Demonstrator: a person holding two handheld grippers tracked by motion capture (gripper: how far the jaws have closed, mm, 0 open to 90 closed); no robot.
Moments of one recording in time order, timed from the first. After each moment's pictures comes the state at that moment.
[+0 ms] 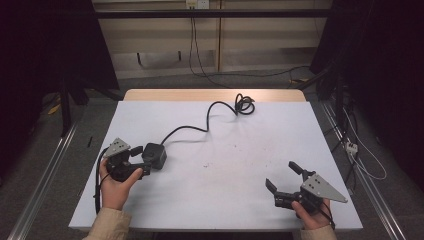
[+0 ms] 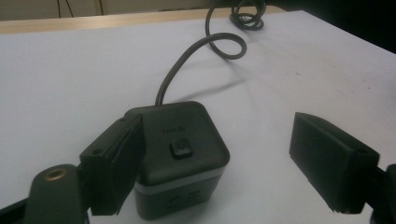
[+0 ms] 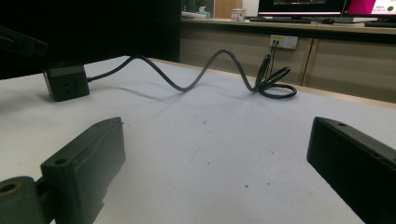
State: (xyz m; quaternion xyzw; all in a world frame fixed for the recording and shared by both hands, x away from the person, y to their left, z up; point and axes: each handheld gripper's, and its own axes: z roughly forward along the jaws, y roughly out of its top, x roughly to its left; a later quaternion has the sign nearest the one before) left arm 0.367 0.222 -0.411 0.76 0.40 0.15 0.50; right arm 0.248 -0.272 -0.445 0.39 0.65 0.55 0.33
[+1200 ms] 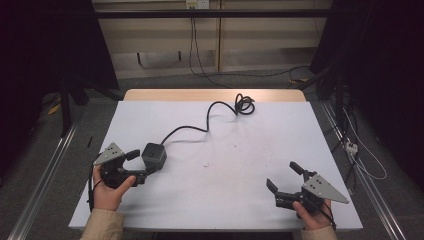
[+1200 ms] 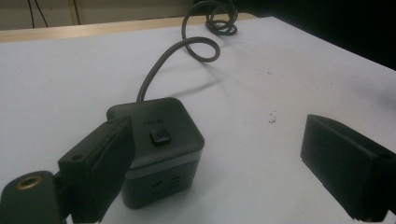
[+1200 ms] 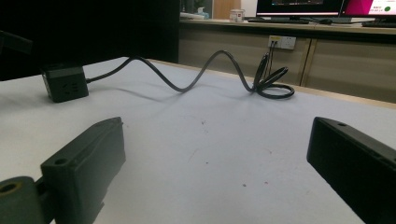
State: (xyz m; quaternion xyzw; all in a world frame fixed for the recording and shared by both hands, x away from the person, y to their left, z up) left arm 0.353 0.235 -0.409 0.76 0.37 0.13 0.53; right arm 0.247 -0.274 -0.445 0.40 0.65 0.56 0.33
